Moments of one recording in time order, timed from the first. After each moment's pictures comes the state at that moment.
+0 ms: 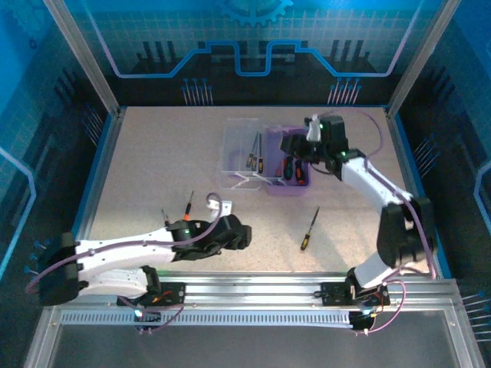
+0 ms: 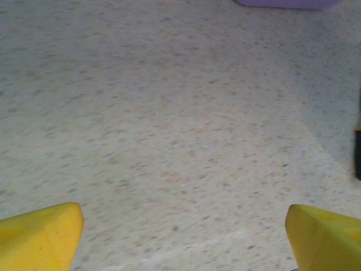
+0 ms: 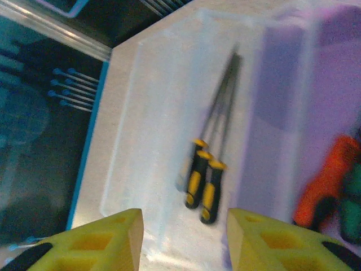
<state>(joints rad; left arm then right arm) -1.12 1.23 0.78 -0.57 -0.36 -0.97 0.24 1.51 1.06 -0.16 -0.48 0.62</state>
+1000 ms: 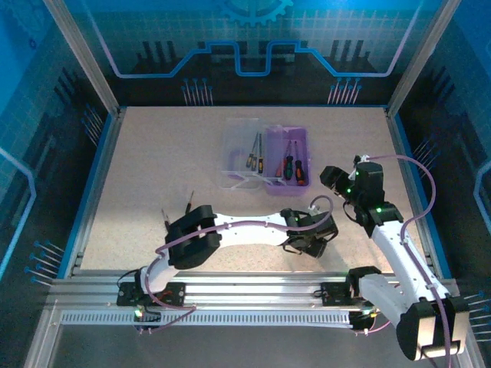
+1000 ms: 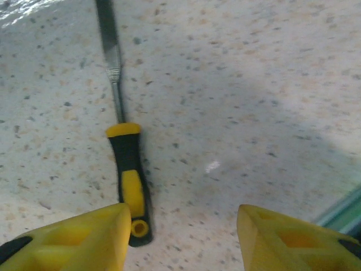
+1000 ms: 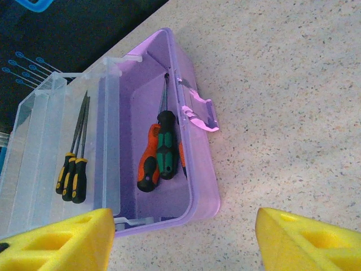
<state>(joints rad) -1.23 2.17 1.68 -0.67 -0.09 -0.77 0.09 0.92 0.65 -0.31 -0.12 0.66</state>
